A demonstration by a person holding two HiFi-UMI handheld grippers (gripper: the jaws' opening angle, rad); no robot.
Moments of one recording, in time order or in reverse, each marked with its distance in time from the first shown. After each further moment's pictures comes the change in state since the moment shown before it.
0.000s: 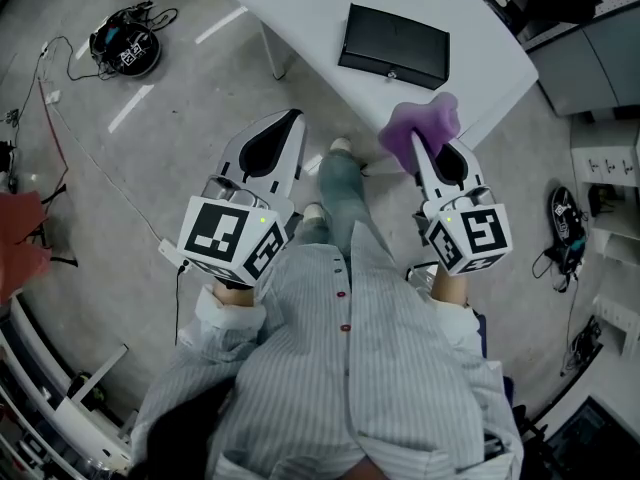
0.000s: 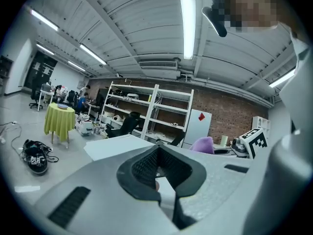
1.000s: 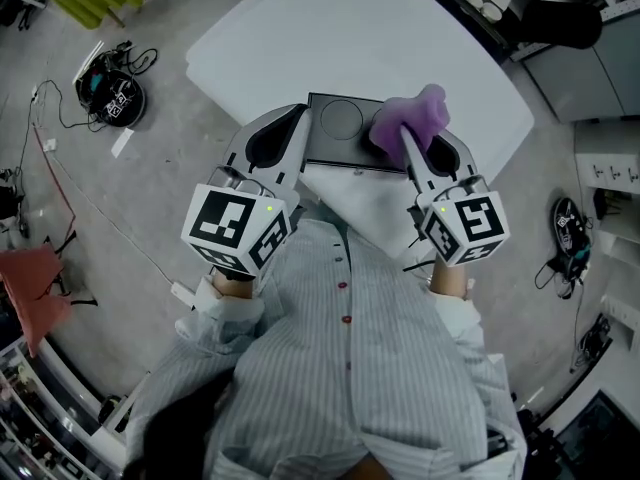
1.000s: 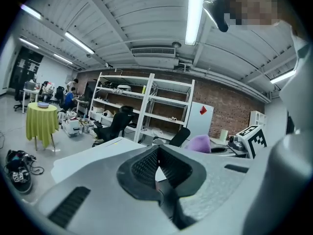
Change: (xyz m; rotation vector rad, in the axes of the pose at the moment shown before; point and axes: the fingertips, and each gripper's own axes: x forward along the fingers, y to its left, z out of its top) left arm 0.278 0.055 0.058 0.040 0.099 -0.084; right arm 0.171 -0.200 0.056 0.080 0.019 -0.003
